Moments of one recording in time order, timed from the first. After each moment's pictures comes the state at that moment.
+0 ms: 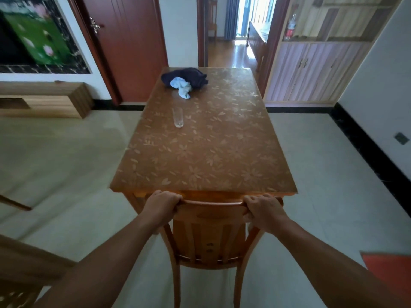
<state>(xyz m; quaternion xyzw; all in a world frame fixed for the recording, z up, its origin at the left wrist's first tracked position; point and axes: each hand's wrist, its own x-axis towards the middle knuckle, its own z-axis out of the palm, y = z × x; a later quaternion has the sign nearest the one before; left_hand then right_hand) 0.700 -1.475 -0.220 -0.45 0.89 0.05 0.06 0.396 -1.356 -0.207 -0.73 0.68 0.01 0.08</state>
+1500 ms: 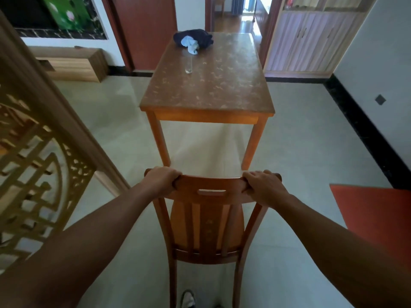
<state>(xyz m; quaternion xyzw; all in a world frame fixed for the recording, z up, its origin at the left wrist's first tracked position) 0.841 -1.019 -0.198 -0.45 0.89 0.09 0.06 0.526 -0.906 -0.204 -0.73 0.68 -0.01 0.11</state>
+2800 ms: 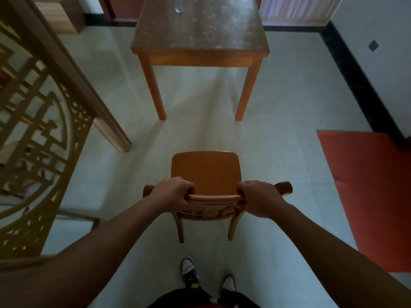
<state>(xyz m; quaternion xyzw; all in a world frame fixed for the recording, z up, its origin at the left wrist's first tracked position) 0.914 -0.747 -0.257 -0.38 0.89 0.23 0.12 0.651 -0.641 -0.254 -0.71 0.67 0.03 0.21</state>
